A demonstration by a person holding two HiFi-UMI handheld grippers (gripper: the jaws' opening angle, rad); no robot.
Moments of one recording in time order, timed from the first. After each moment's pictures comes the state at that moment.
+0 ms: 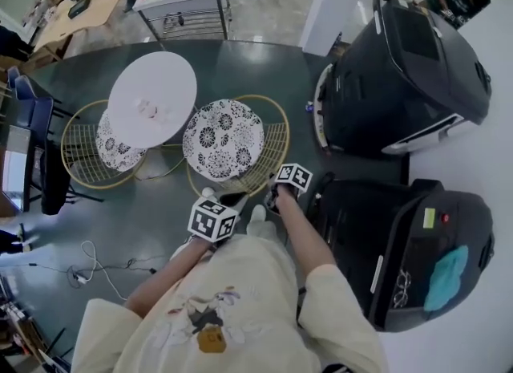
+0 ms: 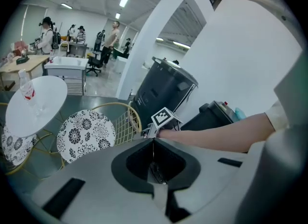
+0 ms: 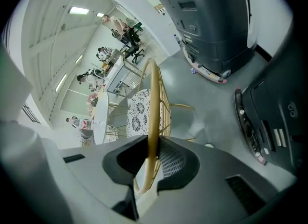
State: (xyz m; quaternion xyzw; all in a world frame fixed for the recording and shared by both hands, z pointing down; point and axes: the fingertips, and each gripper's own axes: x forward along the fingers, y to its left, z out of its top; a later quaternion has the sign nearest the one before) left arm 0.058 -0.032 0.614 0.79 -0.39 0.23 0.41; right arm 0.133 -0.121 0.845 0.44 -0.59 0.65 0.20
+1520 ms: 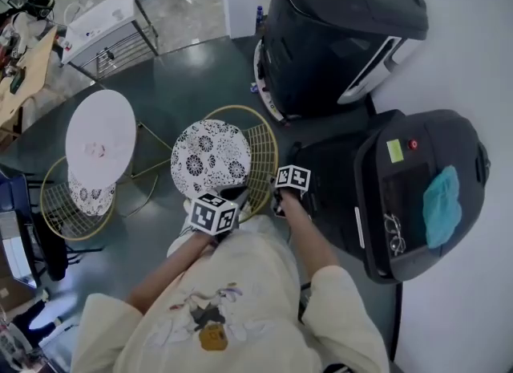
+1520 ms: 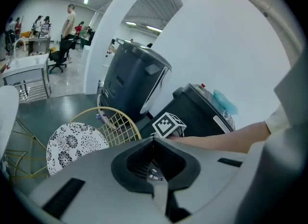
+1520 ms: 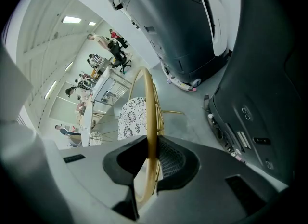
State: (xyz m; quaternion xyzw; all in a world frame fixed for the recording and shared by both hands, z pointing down) left arm 0.210 -0.022 0.618 0.85 -0.23 0.27 0.38; right arm 0.315 -0.044 0.845 0.51 -0.55 0.63 0.19
